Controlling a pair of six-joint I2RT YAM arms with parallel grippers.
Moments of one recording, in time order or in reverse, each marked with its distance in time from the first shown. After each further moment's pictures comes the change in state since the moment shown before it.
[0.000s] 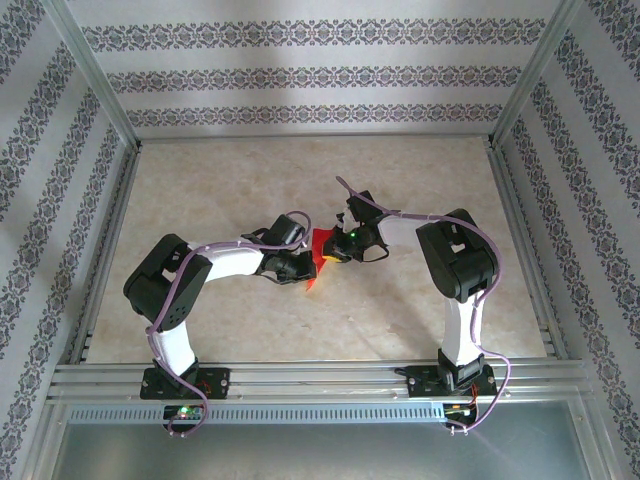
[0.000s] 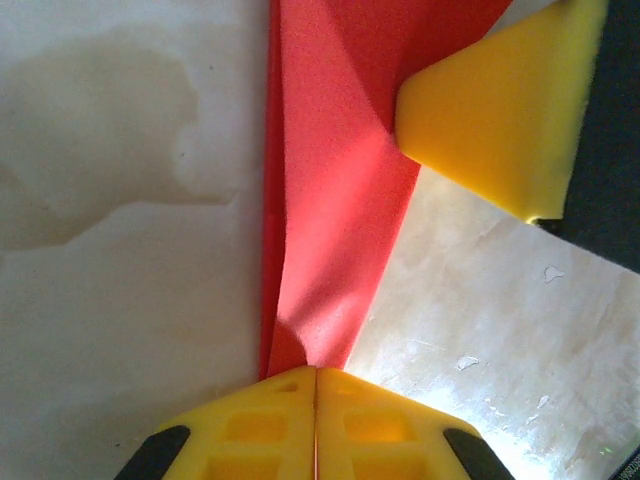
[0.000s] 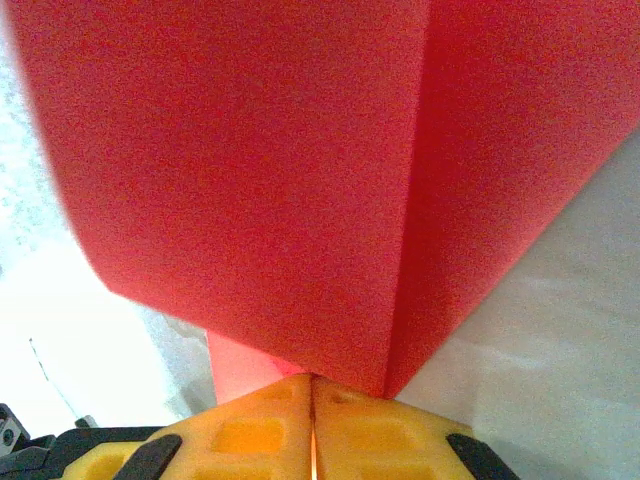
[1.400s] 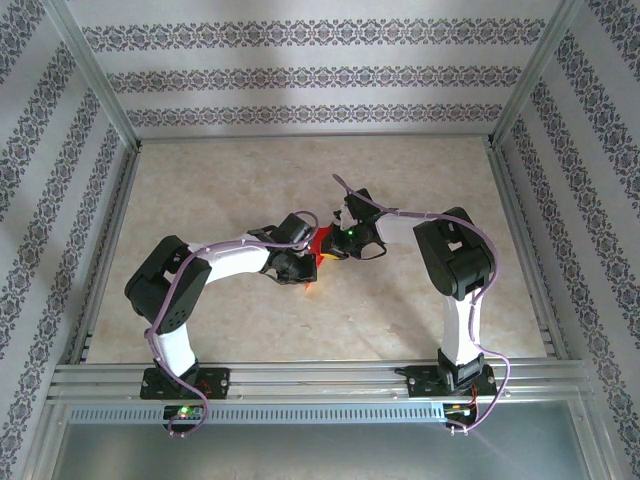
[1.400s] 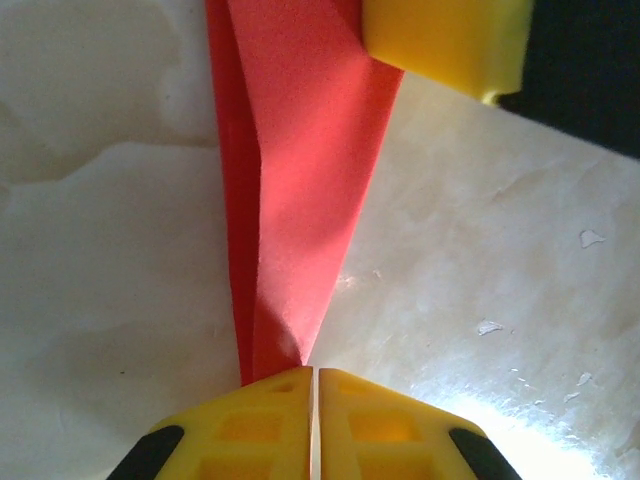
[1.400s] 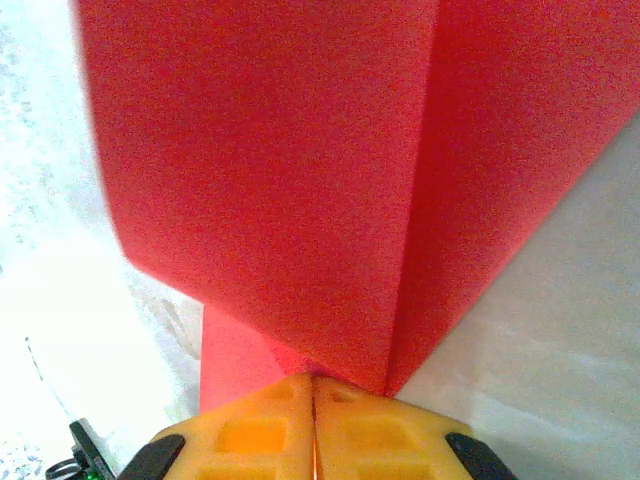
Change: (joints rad) left arm -0.047 -0.004 0.084 -0.181 -0.085 0.051; right arm 0.000 0.025 0.035 0.001 0.001 -0.024
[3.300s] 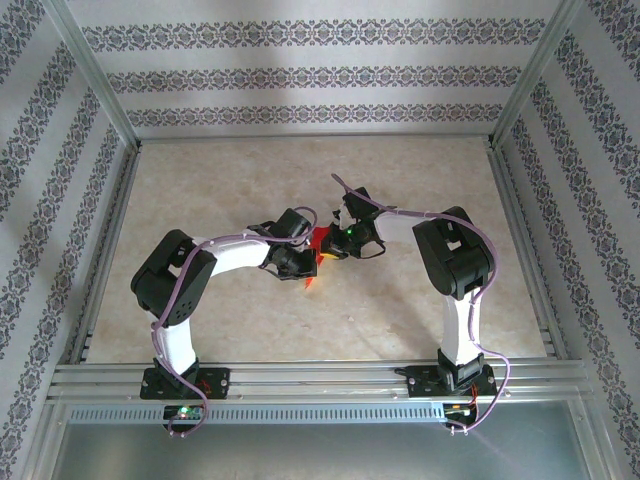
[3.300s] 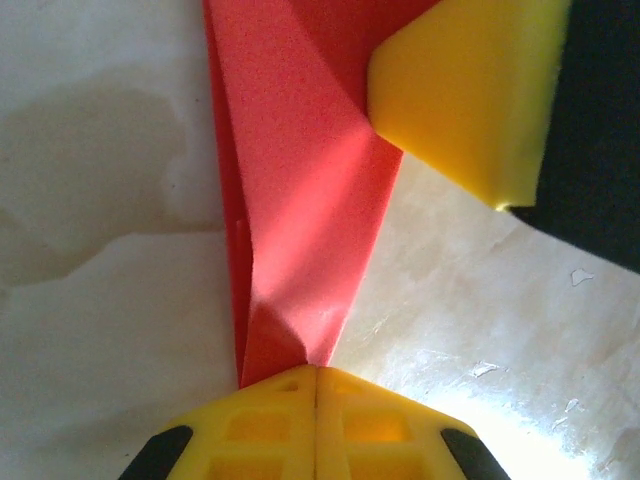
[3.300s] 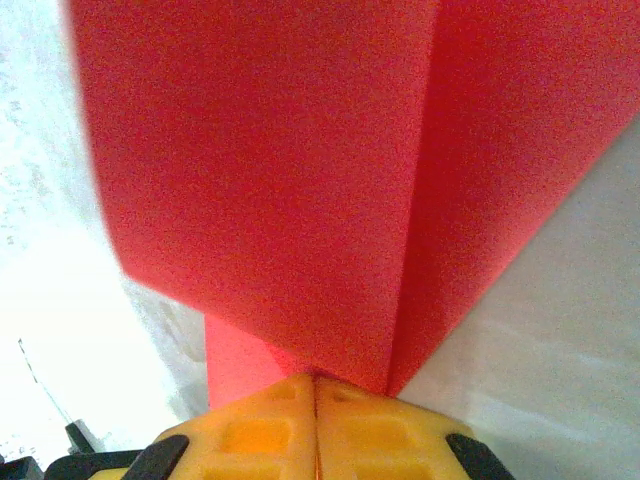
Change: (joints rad) left arm 0.042 0.048 0.029 0.022 0.055 0.024; right arm 0.006 0.010 0.029 -0.045 0.013 -0.003
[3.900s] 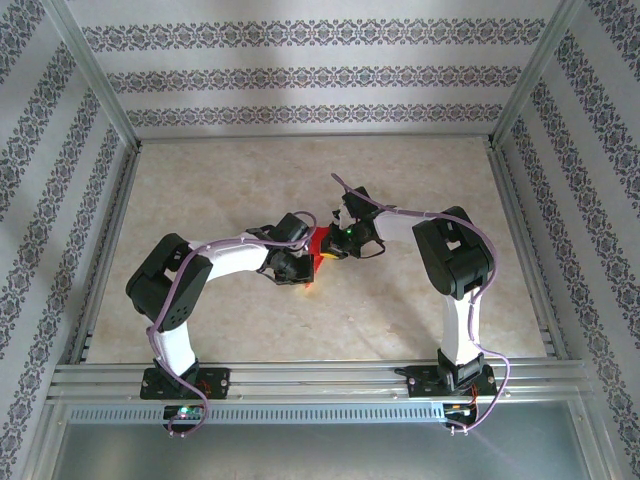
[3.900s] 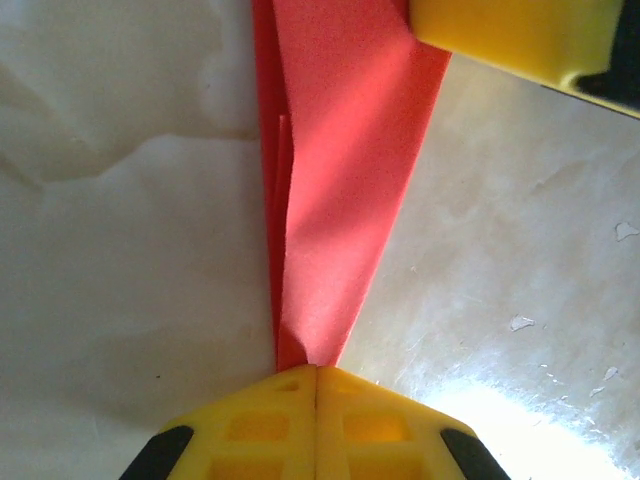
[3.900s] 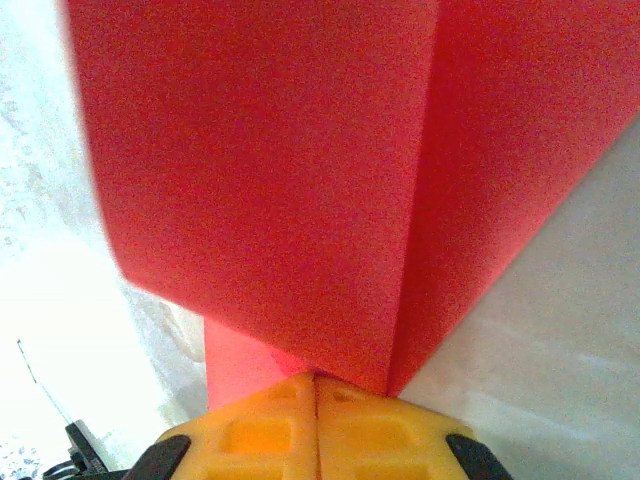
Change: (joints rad) left arm -0.021 -0.037 -0.032 -0.045 -0.032 0.014; right arm 0.000 0.008 0.008 -0.012 0.002 0.000
